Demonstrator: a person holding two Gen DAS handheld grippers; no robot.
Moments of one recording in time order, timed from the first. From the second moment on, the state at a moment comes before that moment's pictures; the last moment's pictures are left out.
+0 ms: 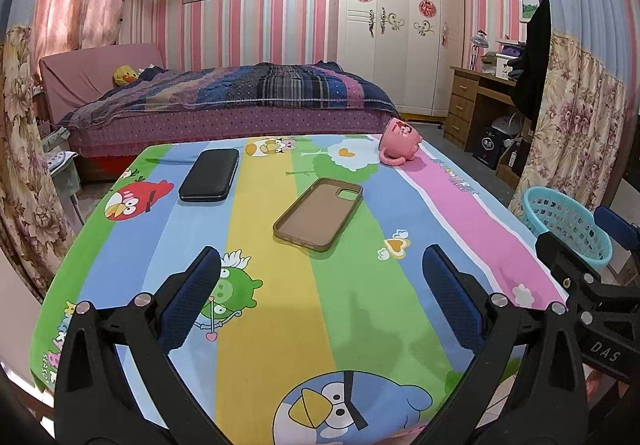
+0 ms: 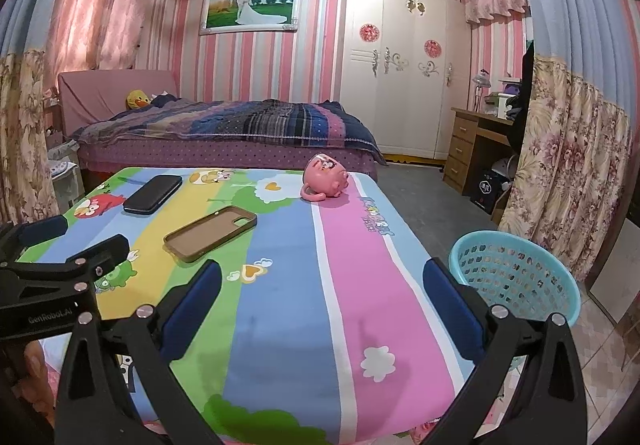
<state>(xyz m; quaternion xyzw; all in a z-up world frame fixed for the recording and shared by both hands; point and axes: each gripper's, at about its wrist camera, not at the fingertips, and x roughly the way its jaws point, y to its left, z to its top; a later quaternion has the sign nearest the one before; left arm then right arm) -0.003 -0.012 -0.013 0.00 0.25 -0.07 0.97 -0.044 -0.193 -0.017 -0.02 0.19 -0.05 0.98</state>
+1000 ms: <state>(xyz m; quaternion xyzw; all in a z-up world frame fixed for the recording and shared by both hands) -0.003 -0.007 -0.010 0.00 0.24 -0.06 0.97 -0.041 -0.194 -0.021 -0.02 0.20 -0.06 0.98</state>
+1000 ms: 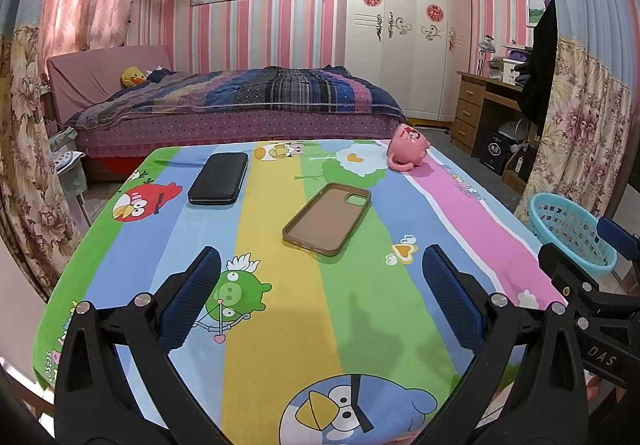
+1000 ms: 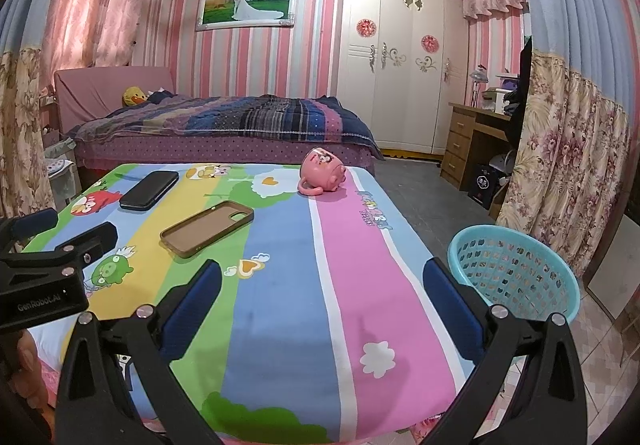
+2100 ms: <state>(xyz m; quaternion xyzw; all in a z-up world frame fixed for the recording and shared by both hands) -0.003 -0.006 -0.008 0.00 0.24 -0.06 0.97 -0.041 -0.196 -0.021 -0.02 0.20 -0.06 0.98</state>
